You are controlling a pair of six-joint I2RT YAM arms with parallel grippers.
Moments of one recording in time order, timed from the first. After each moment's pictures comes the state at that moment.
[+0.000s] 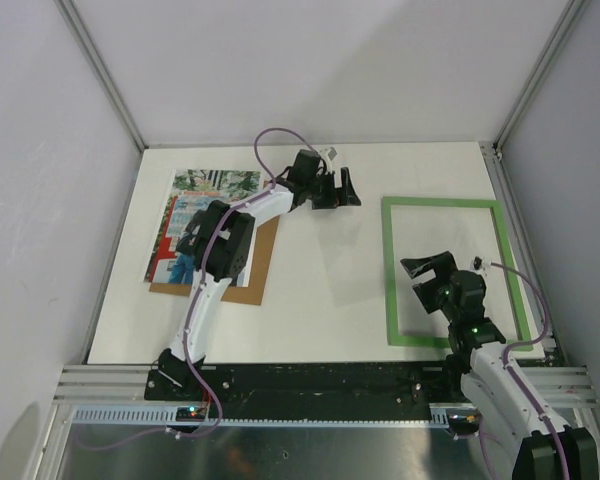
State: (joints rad) left arm -0.52 2.45 1.92 -0.12 0.44 -0.54; right arm 0.17 0.61 0.15 0.01 -0.03 1.20
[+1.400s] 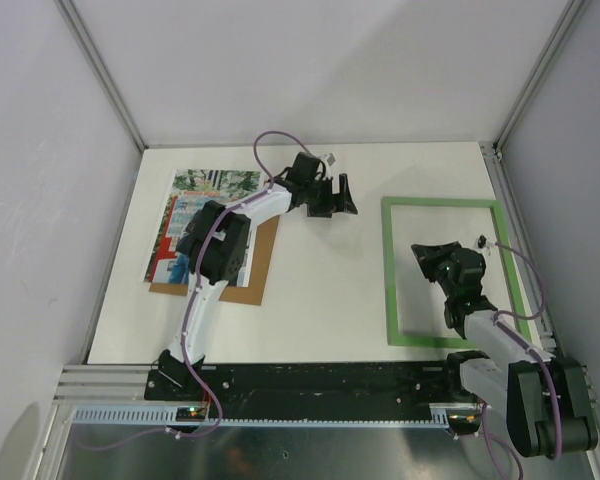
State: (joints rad) left arm -0.53 2.37 1.85 -0.24 0.43 -0.54; right arm 0.11 1.01 0.22 0.45 0.01 1.20
